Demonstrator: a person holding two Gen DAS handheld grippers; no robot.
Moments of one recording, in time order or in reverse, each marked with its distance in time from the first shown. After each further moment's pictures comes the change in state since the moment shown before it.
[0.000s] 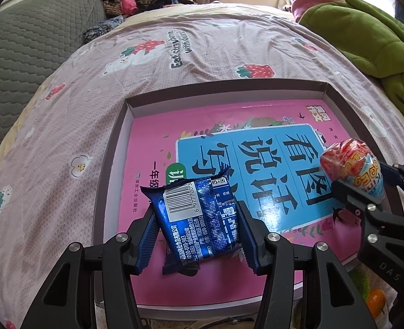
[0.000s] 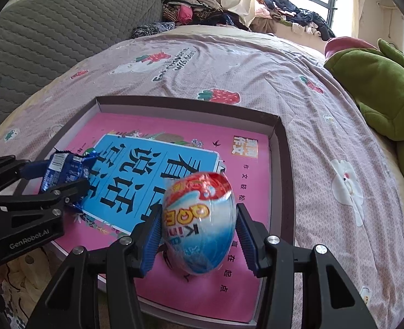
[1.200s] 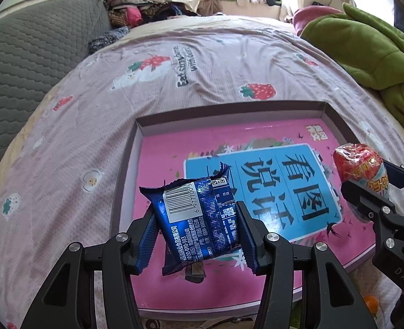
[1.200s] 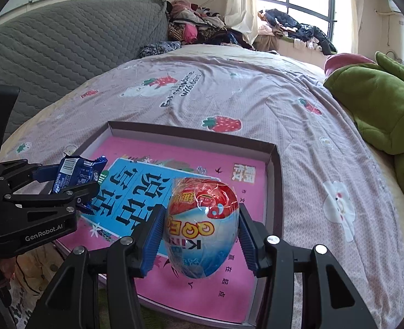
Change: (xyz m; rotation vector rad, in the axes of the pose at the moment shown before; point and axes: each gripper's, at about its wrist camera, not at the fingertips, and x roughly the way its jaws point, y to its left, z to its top) left arm -0.018 0.004 0.009 -0.010 -0.060 0.011; right arm -0.028 -0.002 0.008 -0.003 -0.105 0.034
